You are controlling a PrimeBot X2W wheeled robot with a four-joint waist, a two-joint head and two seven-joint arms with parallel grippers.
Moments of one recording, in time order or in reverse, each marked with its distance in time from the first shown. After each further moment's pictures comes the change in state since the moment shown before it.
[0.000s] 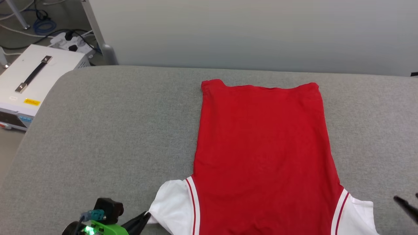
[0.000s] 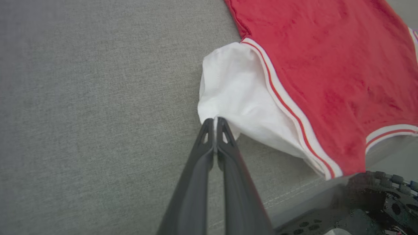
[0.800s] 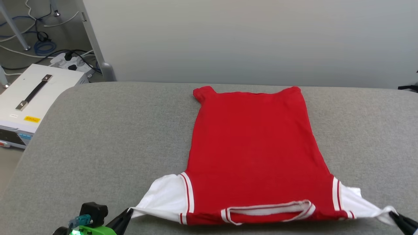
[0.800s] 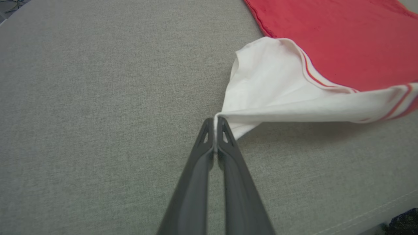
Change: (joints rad) left arm -0.046 -0.099 0.021 0.318 0.032 -0.044 -0.181; right arm -0.103 0.032 0.253 0.244 -0.015 0.000 -0.329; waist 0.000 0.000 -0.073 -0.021
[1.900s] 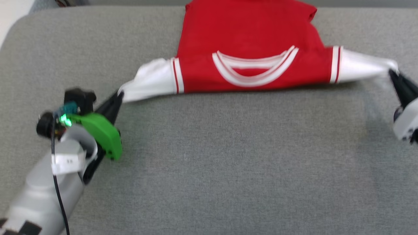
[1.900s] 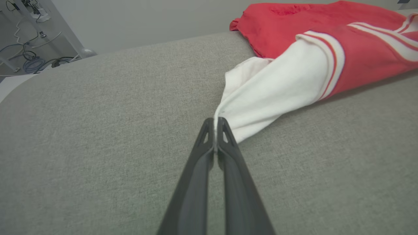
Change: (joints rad) left arm -0.572 -0.097 0.031 0.264 0.061 -0.088 -0.022; right arm -0.662 0.177 -0.026 0.226 -0.113 0.000 -0.091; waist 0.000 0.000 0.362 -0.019
